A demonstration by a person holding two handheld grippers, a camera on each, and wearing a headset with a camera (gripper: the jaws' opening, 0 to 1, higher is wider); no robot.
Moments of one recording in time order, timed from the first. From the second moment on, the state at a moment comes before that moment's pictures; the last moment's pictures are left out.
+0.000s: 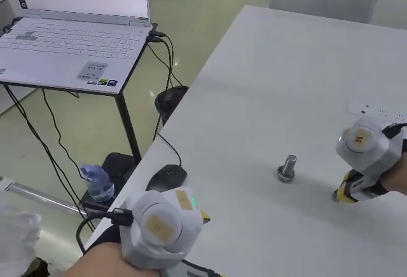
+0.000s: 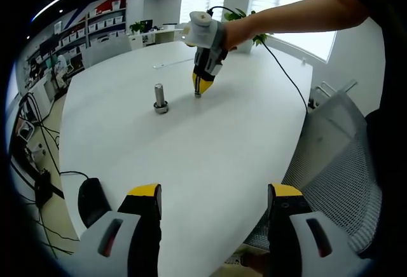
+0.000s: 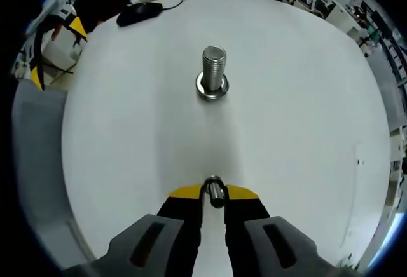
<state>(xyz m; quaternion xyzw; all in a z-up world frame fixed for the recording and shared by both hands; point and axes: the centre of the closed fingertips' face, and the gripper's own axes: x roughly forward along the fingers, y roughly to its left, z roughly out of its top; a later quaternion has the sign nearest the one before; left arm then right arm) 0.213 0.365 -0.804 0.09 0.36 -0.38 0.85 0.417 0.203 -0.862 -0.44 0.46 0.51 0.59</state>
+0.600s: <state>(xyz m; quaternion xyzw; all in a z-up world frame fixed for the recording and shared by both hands) 0.213 0.364 -0.803 0.09 0.36 -0.38 0.85 0.414 0.205 -0.860 -0.44 0.46 0.51 0.59</state>
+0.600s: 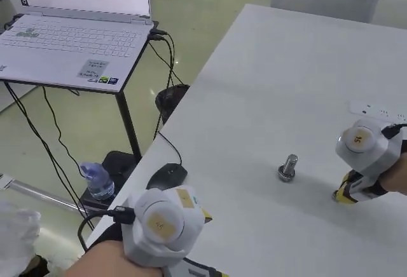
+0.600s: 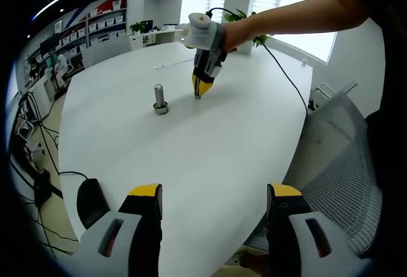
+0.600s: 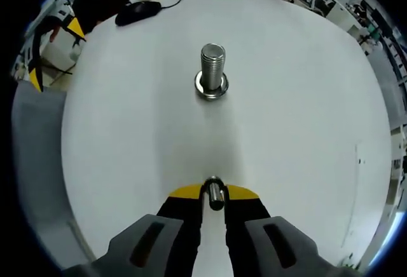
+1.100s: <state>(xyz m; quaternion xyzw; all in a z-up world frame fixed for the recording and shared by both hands) 0.209 0.361 -0.800 0.08 0.36 -0.38 0.85 0.417 0.205 -0.850 -0.43 0.45 0.51 0.60</state>
